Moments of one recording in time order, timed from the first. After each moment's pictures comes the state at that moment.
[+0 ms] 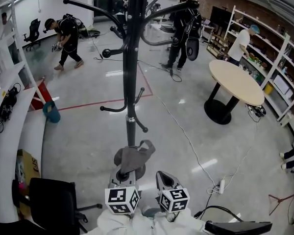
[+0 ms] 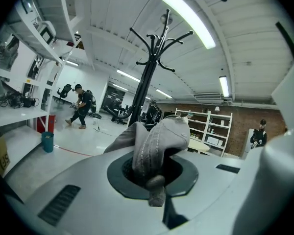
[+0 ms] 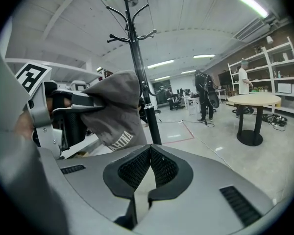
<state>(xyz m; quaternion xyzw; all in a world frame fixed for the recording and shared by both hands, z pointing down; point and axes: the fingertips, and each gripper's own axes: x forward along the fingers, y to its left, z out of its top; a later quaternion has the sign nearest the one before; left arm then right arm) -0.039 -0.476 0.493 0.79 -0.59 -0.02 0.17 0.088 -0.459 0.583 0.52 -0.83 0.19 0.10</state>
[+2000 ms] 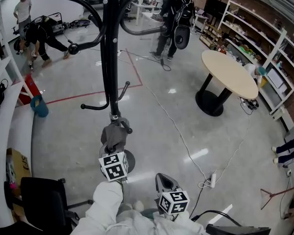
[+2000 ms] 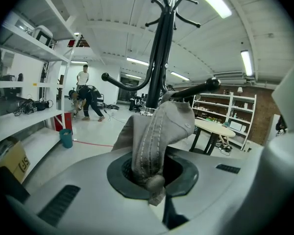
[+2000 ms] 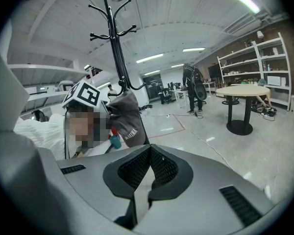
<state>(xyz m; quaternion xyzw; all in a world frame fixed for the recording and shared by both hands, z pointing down) -0.052 -0.603 0.585 0.71 -0.67 0.08 0.21 0.148 -0.454 0.610 0.55 -0.79 0.24 0.12</state>
